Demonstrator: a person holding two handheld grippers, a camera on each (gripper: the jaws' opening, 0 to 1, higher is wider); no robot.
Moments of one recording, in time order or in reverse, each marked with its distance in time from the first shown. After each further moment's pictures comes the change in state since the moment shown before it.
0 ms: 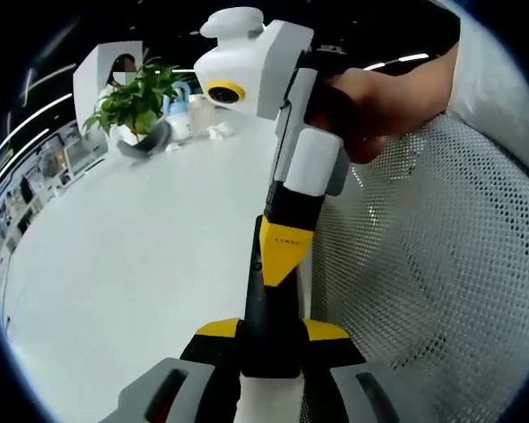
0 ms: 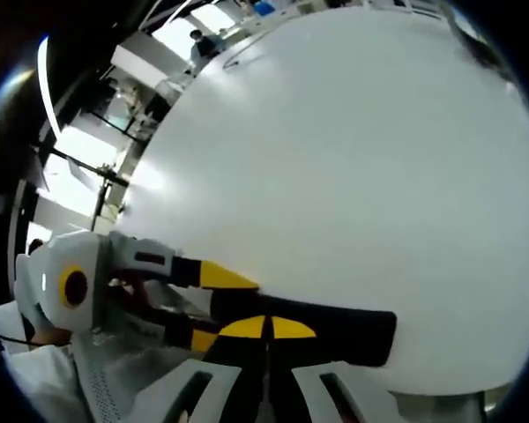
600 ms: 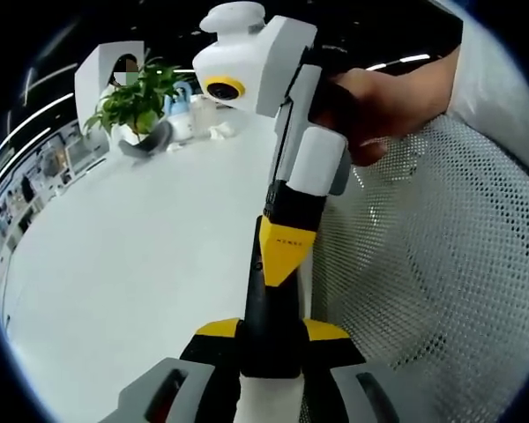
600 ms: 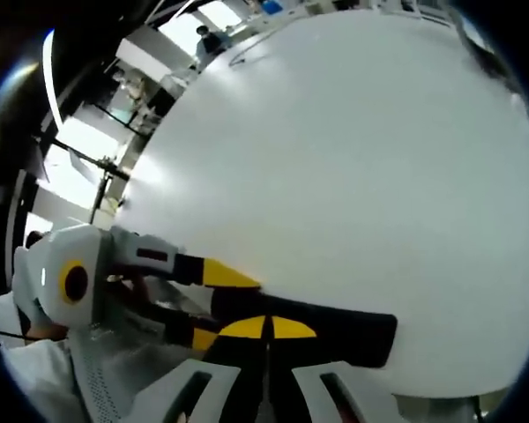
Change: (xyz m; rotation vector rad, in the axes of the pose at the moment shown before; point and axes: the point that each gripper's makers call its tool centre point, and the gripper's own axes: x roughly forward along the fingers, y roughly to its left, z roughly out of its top) left arm -0.001 0.000 0.000 -0.005 -0.002 0.006; right arm 0.000 0.003 0.000 -0.035 0.005 -0.008
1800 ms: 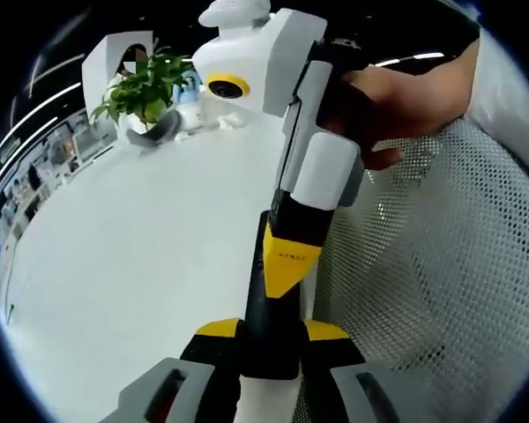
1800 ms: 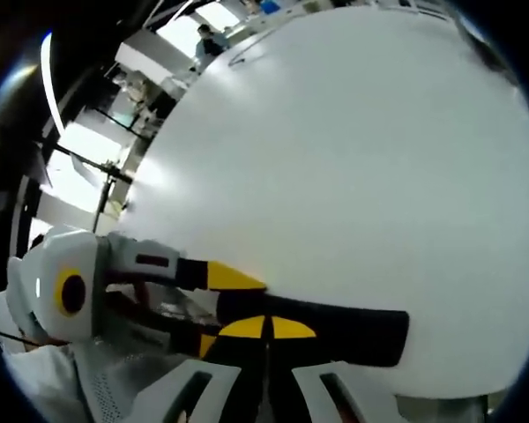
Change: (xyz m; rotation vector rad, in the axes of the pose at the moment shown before) left arm 0.000 0.001 0.000 -0.047 0.060 0.044; right arm 0.005 0.005 0.000 0.016 0.003 0.024
